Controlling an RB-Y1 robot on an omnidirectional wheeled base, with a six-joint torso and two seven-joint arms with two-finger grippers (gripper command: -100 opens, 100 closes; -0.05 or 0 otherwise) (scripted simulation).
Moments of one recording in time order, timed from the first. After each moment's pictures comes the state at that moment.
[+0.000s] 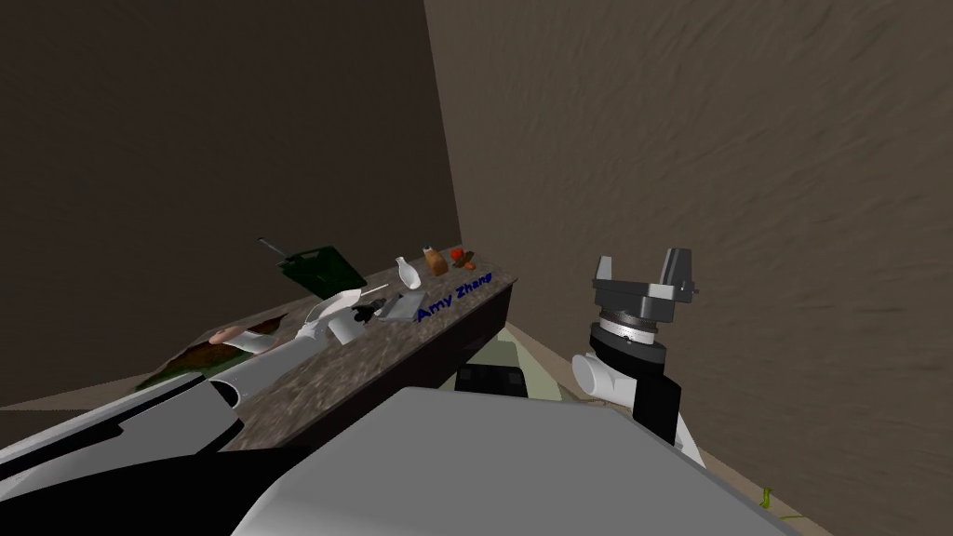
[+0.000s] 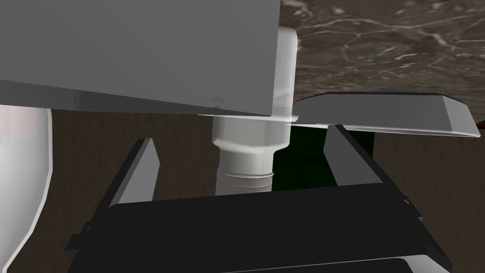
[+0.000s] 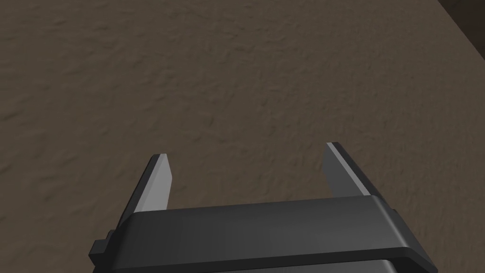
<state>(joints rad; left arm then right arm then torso) -0.10 1.23 -0.54 -1.19 0.13 0.44 0.12 0.50 0.04 -0.02 -2.37 -0.08 -0.55 -0.13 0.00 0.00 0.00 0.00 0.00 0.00</state>
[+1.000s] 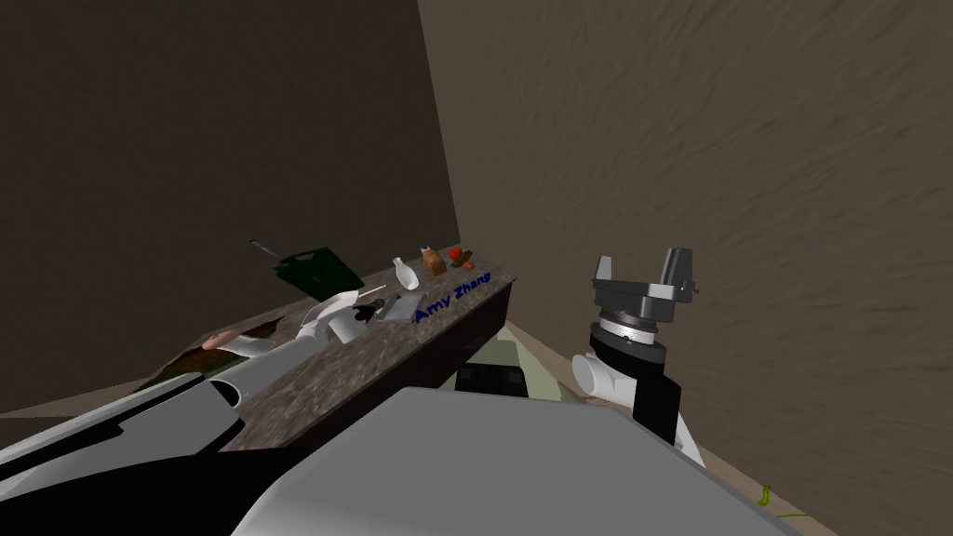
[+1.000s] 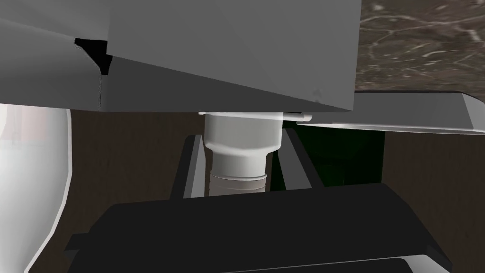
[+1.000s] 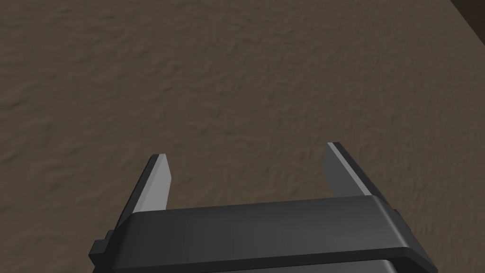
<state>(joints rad) -0.10 1.23 -0.53 -1.21 0.13 0.45 0.12 0.50 0.04 -0.02 -2.37 -0.08 -0.55 -0.13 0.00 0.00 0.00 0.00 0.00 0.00</state>
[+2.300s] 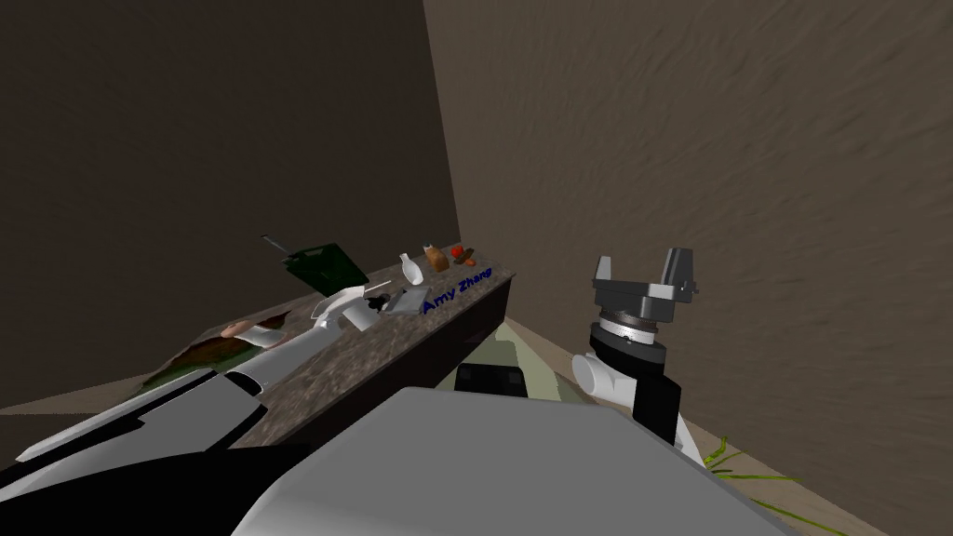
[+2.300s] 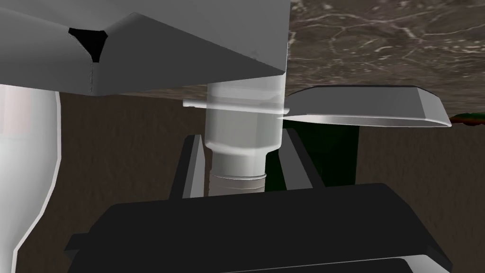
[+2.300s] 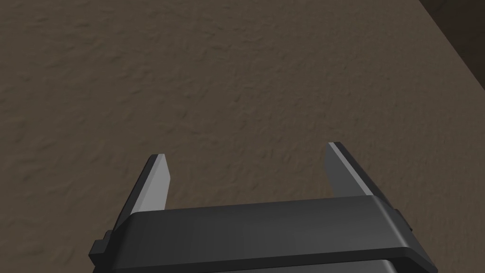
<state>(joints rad) -0.14 1.18 -0.45 -1.34 0.17 0.71 0.04 0.50 0.04 -0.02 -2.37 -0.08 -0.55 -0.13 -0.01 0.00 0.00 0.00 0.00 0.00</state>
